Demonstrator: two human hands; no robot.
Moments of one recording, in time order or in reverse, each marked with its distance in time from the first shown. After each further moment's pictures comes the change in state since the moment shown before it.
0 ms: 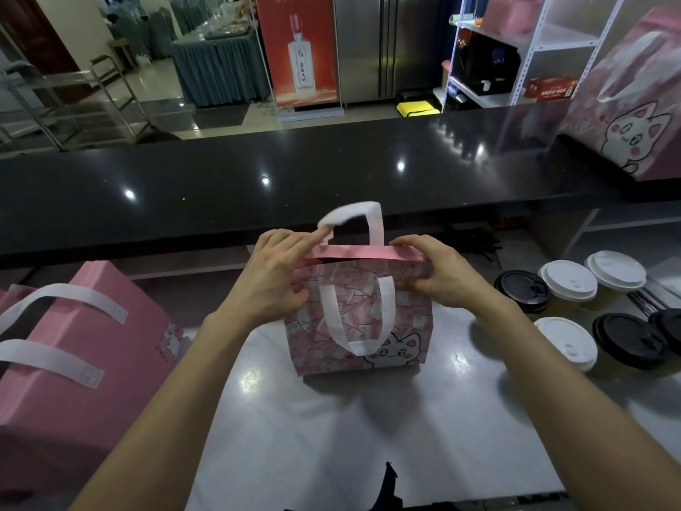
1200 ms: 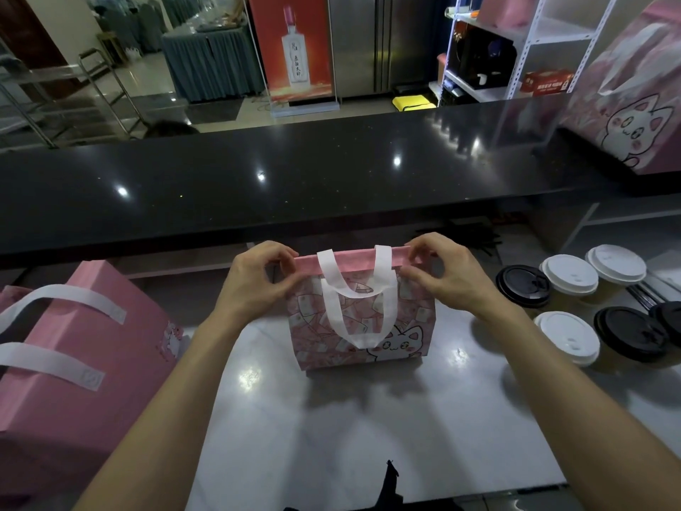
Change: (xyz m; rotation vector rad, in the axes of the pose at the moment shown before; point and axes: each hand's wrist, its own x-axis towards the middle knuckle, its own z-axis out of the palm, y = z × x) left_hand -0.017 -0.036 0.019 -0.344 0.125 -0.239; right_hand -0.014 0.003 0.007 -0.050 0.192 -0.087
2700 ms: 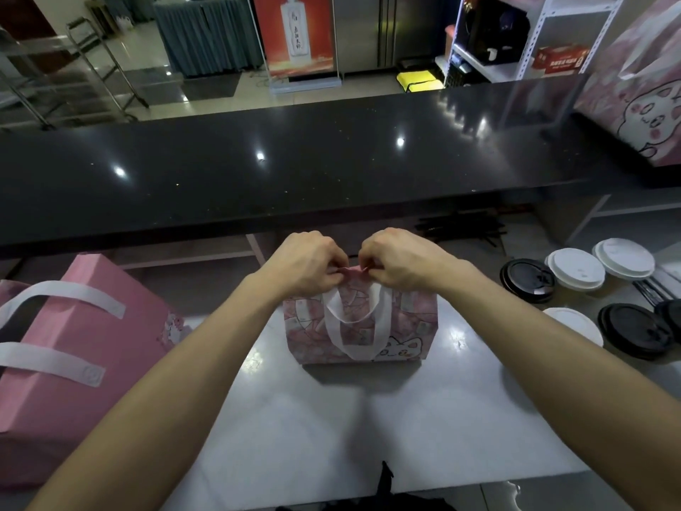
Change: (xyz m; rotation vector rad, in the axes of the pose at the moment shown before) left_hand 0.054 0.079 0.020 0.535 -0.519 0.156; right_hand 0.052 -0.086 0.016 -0.431 -0.453 -0.205
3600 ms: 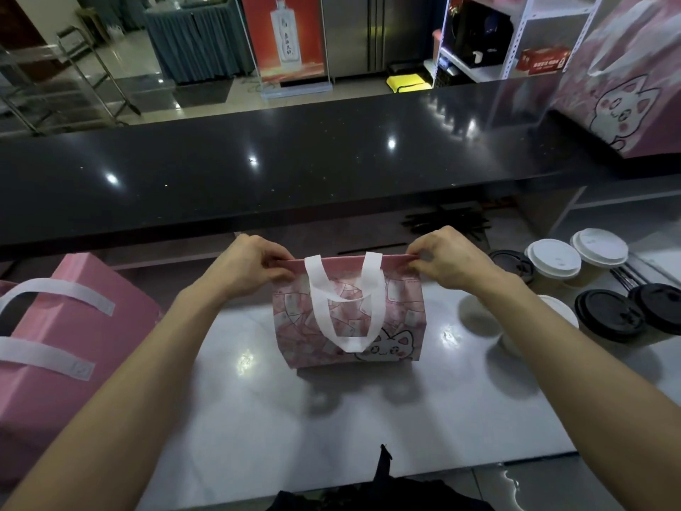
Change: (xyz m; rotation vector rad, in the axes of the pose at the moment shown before) left_hand -0.039 -0.071 0.029 -0.418 0.075 -0.179; right_hand -0.069 0.067 0.010 0.197 0.141 0.294
